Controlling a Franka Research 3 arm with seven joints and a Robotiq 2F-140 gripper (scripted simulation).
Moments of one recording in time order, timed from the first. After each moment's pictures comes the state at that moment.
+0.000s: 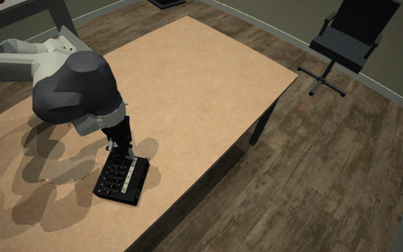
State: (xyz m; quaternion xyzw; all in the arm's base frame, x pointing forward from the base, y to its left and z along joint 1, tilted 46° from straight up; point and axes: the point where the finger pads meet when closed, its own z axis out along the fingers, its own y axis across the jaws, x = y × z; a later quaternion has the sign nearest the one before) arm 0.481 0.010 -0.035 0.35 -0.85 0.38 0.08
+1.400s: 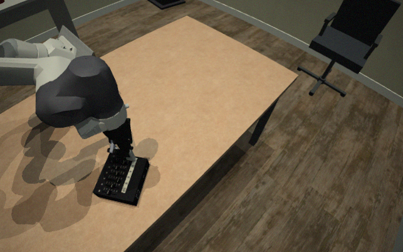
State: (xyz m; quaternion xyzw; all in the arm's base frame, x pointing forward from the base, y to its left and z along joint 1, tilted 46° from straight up) arm 0.483 0.002 -0.043 0.35 -0.85 0.38 0.08
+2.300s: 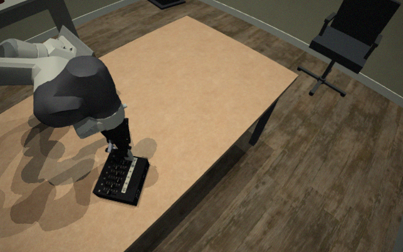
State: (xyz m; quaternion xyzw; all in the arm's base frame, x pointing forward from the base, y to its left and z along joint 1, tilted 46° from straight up) arm 0.478 -0.002 -0.041 0.35 -0.85 0.38 0.08
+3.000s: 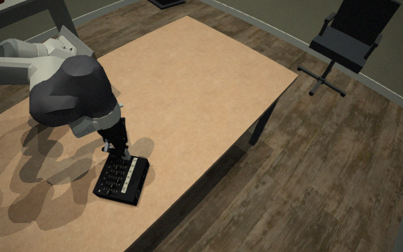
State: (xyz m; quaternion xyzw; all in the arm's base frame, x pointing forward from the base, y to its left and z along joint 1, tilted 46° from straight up) arm 0.470 -0.008 -0.037 0.35 -0.85 0.38 0.08
